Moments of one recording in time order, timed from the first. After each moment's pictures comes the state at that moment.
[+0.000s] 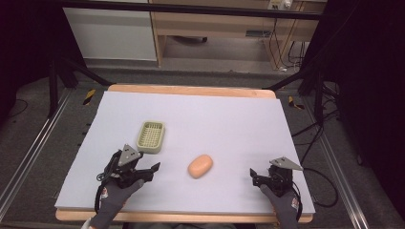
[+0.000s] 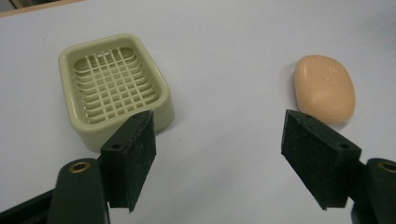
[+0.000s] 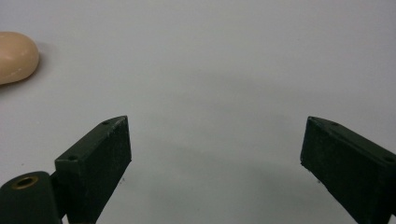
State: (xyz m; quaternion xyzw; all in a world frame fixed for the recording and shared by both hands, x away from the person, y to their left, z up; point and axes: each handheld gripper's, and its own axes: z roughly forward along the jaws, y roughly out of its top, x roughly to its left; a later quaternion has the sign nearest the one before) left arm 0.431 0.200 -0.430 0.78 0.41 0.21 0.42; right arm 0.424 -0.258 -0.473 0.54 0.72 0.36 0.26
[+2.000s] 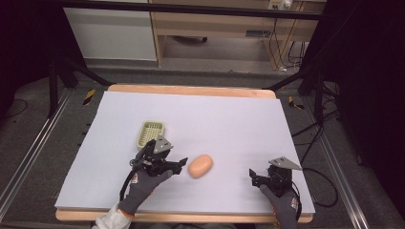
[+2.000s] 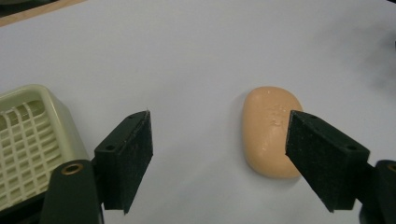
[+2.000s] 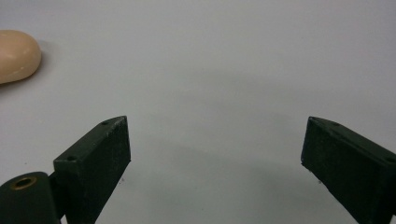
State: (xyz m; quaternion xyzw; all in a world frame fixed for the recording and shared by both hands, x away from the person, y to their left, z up) left arm 0.461 0.124 -0.421 0.82 0.36 0.18 0.41; right arm 0.424 -0.255 -0.472 0.54 0.72 0.36 0.25
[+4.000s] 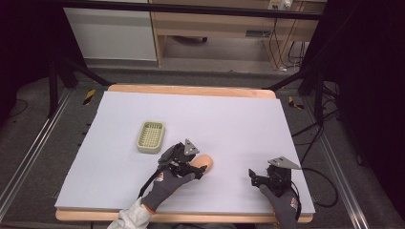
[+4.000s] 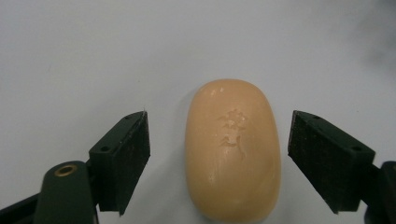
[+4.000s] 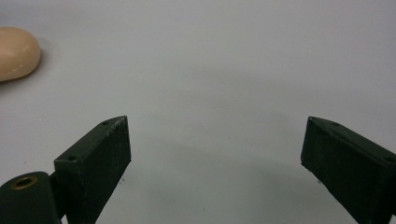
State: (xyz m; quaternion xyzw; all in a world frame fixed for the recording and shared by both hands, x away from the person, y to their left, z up) left arm 0.475 0.059 -0.450 0.86 0.33 0.15 0.36; right arm 0.425 -0.254 -0.473 0.54 0.72 0.36 0.25
